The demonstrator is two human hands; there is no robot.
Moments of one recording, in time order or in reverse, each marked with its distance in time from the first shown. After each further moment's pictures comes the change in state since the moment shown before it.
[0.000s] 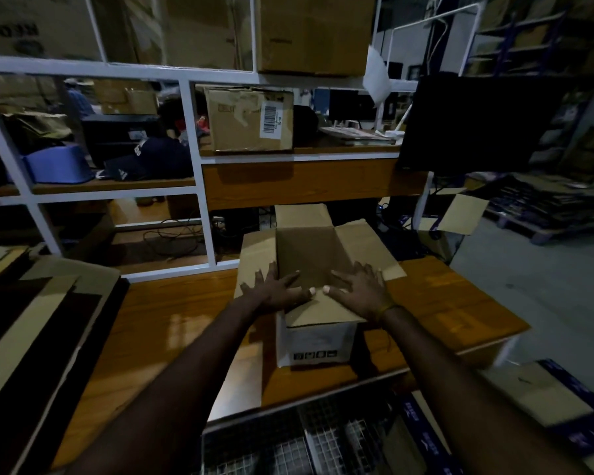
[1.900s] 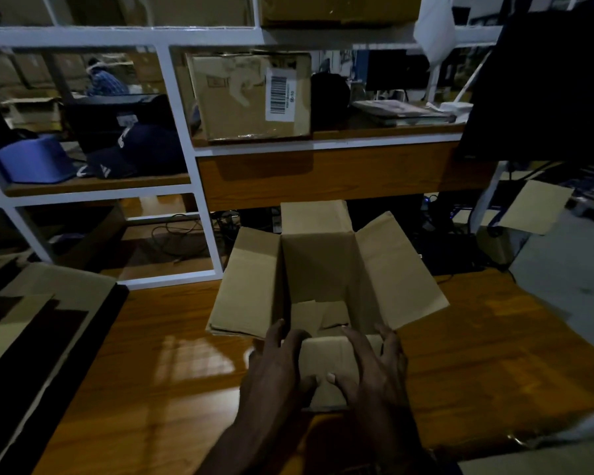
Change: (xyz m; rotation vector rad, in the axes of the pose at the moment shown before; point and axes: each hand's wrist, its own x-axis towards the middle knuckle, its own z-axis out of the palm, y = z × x) left_hand 0.010 0.022 0.050 -0.115 0.355 -0.048; right_hand -0.006 -0.010 0.056 0.320 0.255 0.017
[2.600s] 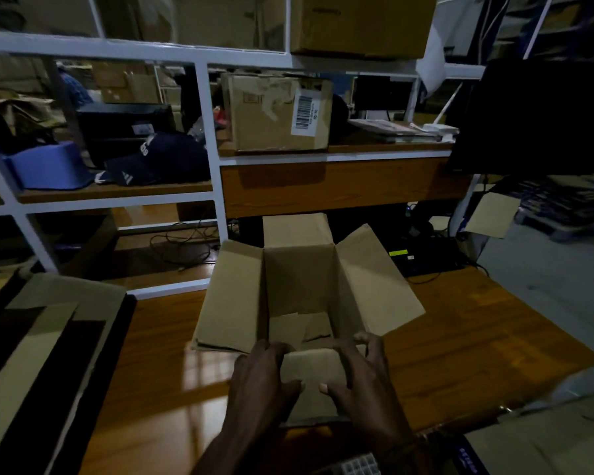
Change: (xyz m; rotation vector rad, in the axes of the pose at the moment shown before) left_hand -0.034 -0.100 -0.057 -0.065 0.035 0.087; right_hand -0.043 -0.090 0.035 0.084 -0.090 -0.066
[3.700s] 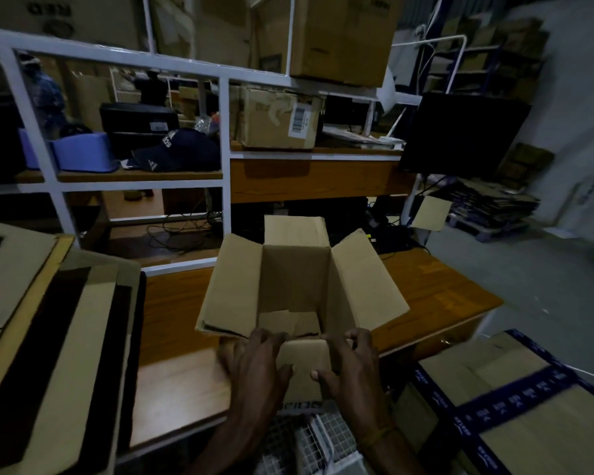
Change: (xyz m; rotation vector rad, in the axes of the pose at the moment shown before) left_hand -0.152 -0.068 -0.027 -0.046 0.172 0.166; right_hand -0.163 -0.096 0.048 -0.226 0.233 0.065
